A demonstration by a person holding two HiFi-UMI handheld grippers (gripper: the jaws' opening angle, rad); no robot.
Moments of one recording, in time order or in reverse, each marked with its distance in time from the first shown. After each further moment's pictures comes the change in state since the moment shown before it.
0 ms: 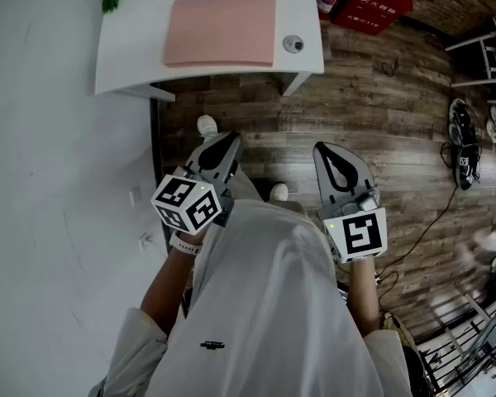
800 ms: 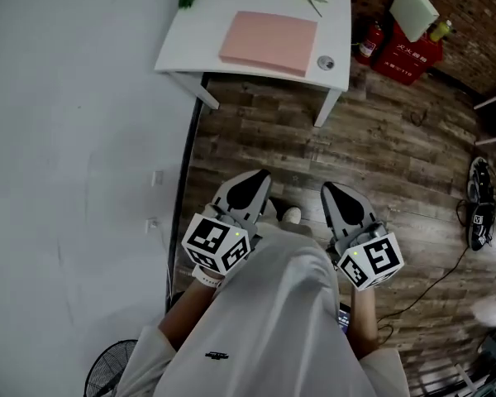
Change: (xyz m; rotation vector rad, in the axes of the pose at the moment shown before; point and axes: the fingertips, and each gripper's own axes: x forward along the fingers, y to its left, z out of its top) left arm -0.098 -0.140 -0.043 0.177 -0.153 0.133; right arm -0.124 0.061 -0.027 0.271 -0.116 0.267
